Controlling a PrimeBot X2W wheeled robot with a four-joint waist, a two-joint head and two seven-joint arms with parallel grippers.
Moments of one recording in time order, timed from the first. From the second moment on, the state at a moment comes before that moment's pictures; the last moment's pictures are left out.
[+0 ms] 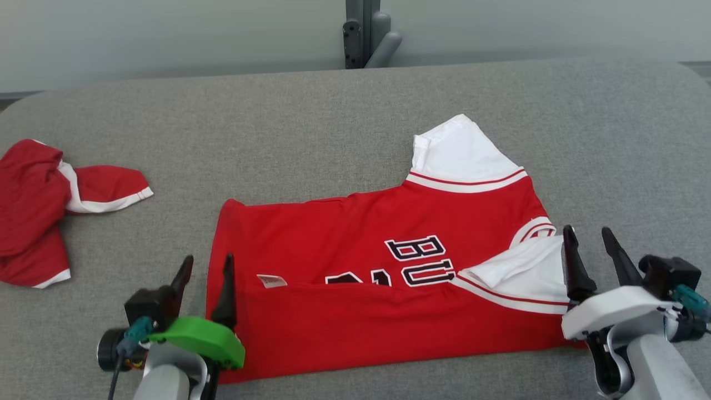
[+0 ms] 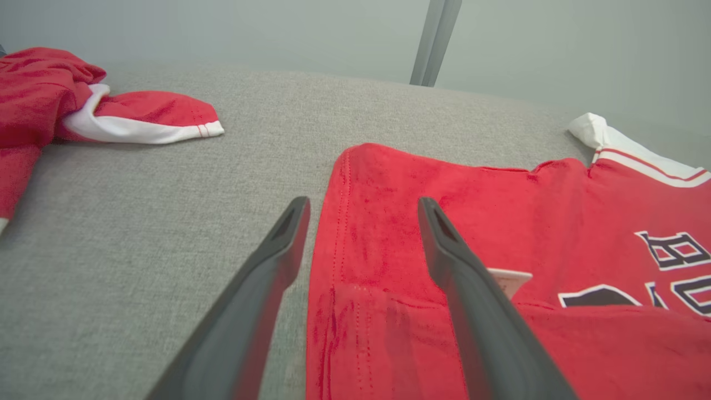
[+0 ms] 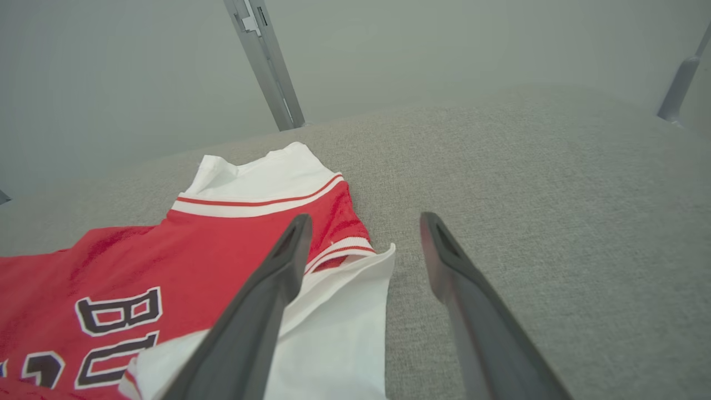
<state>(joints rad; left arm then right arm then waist) -0.20 0.05 -0.07 0.52 -0.24 -0.12 -0.26 -0.18 -0.14 -0.02 0.42 0.34 0.13 -0.26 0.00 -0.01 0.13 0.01</state>
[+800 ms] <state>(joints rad) -0.65 0.11 -0.12 0.98 -0.17 -0.11 -0.26 -0.40 -0.16 0.13 0.40 0.34 0.13 -0.26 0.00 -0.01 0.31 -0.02</state>
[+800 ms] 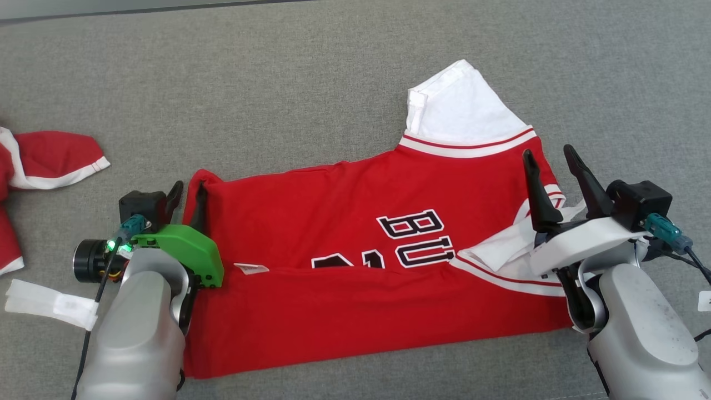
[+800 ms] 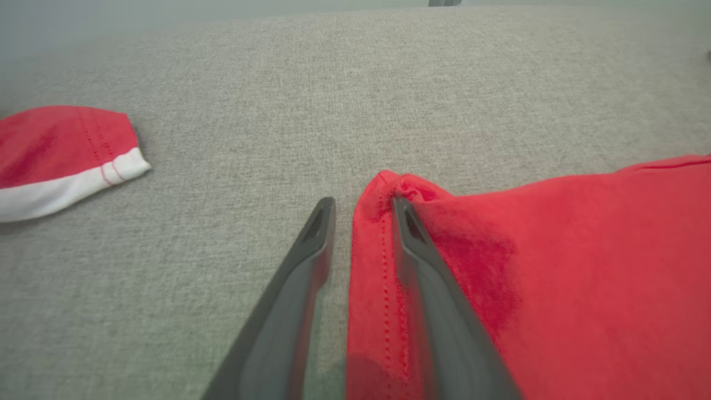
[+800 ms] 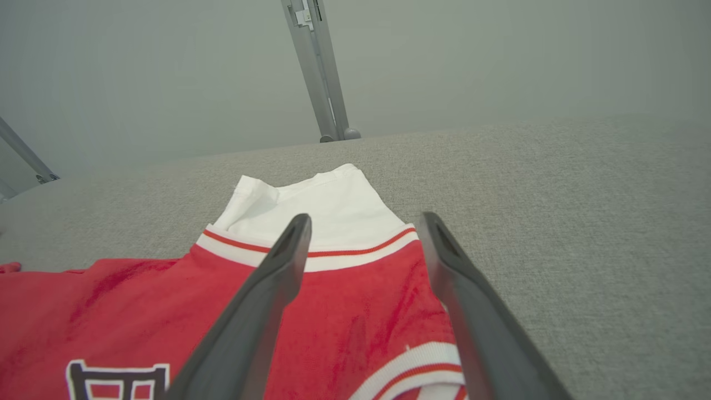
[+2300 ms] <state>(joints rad) -0.73 0.05 -0.38 0.79 -0.34 -0.06 -0.26 -1.10 -0.29 0.27 1.10 0.23 0.13 0.05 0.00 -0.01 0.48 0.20</state>
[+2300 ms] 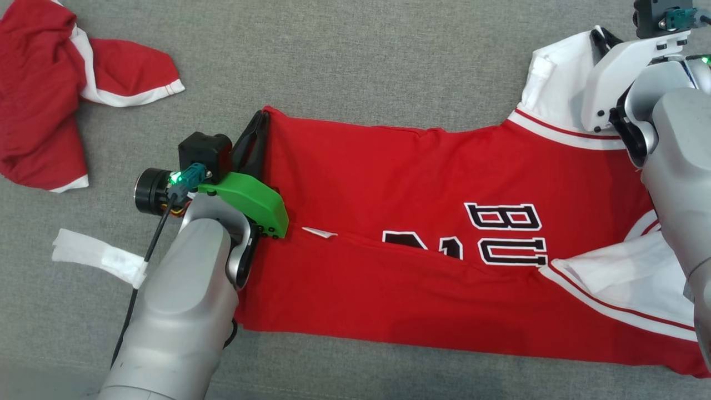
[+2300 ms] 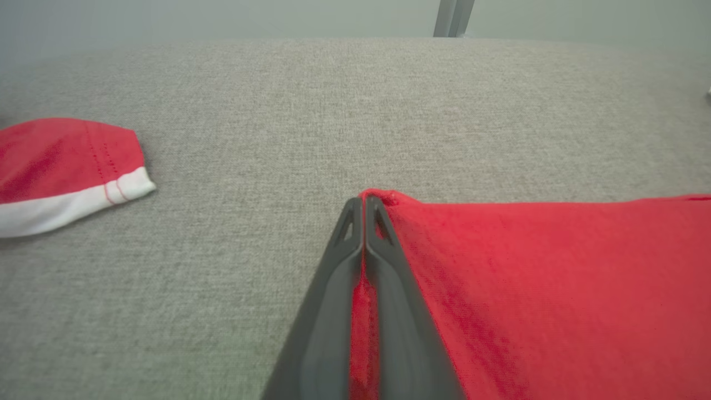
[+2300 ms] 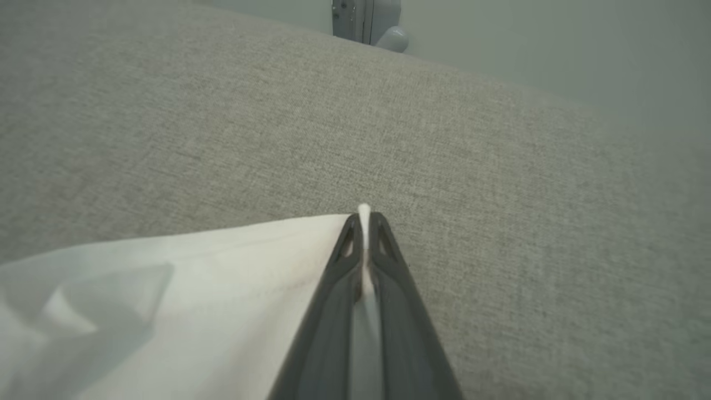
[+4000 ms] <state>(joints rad) -0.09 0.05 -0.10 0.63 -0.26 -0.09 -0.26 -0.18 -0.22 0.15 0.60 0.50 0.13 -0.26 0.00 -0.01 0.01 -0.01</state>
